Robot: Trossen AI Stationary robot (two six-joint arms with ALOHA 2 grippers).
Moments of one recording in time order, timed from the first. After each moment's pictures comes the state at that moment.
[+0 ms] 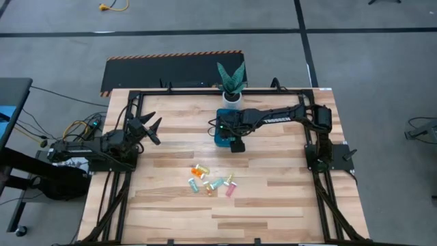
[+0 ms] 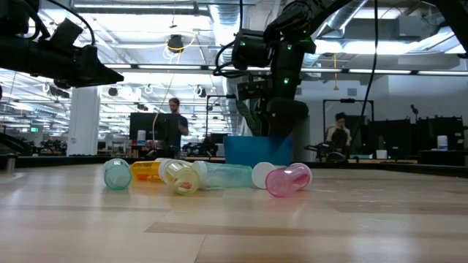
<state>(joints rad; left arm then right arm) 0.03 0.02 0.03 0.02 -0.82 0.09 -0.16 1.97 1.42 -0.76 0.12 -0.34</state>
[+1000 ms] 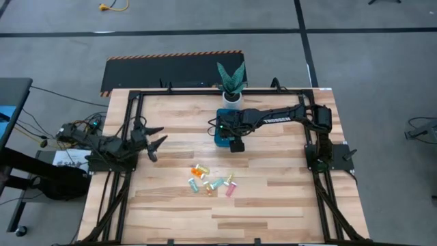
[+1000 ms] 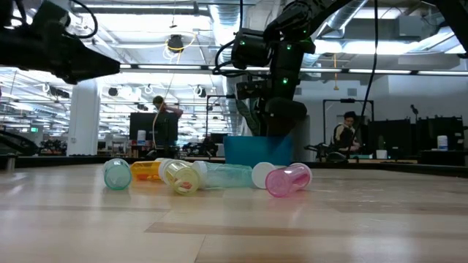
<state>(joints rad) -0.36 0.02 0.03 0.02 -0.82 0.09 -0.16 1.97 1.42 -0.75 0.13 -0.35</state>
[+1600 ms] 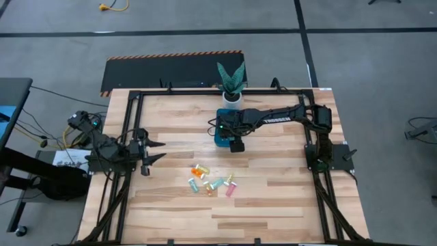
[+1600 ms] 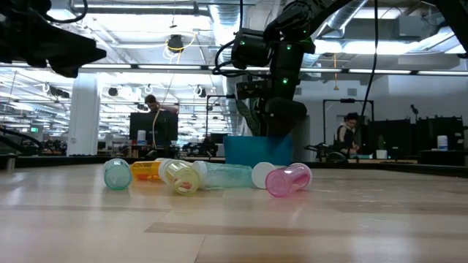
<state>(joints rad) -0.66 0.02 0.03 0.03 -0.82 0.09 -0.16 1.97 1.42 -0.75 0.13 -0.35</state>
